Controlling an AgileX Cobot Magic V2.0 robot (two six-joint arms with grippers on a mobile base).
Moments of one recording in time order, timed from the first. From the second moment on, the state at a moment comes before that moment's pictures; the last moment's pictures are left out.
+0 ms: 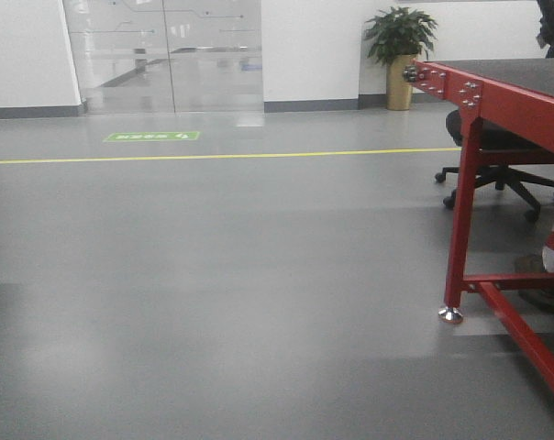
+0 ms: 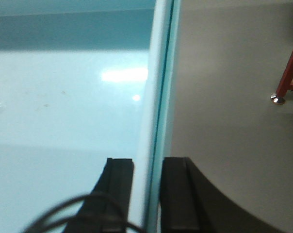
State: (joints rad) left arm -0.27 1.51 -1.96 -0.21 1.07 -0.06; right arm 0.50 1.65 -2.12 -0.08 1.14 0.33
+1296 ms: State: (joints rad) left arm -0.27 1.51 -1.96 -0.21 1.05 -0.06; right arm 0.50 1.65 -2.12 -0.08 1.14 0.33
